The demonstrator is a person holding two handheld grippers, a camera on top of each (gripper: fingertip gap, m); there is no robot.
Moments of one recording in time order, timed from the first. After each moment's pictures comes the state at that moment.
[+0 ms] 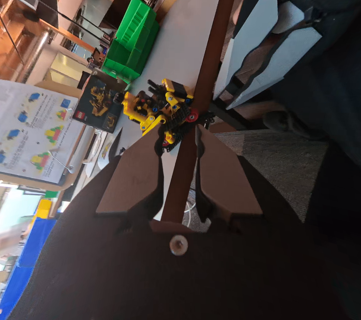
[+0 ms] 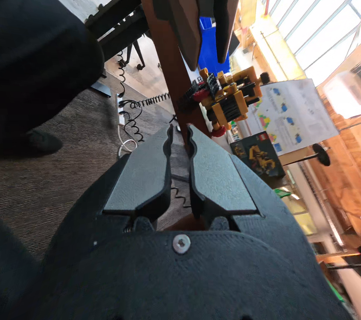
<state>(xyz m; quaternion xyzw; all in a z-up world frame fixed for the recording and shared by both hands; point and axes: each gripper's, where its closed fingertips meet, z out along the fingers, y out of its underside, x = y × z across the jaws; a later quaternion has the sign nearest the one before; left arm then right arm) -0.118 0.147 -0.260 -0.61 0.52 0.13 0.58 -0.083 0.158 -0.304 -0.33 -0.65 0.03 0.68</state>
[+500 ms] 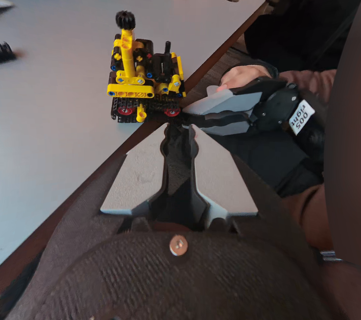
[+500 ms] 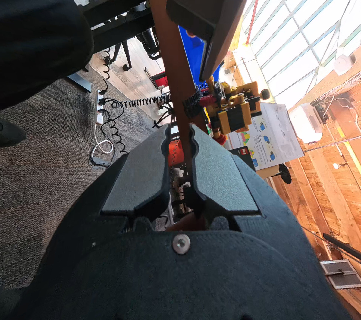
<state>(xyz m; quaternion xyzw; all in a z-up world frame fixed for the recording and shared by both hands) -0.107 0.142 -0.276 -0.83 0.25 -0.20 0.46 -0.093 0.162 -0.308 -0.25 -0.66 -0.03 0.71</state>
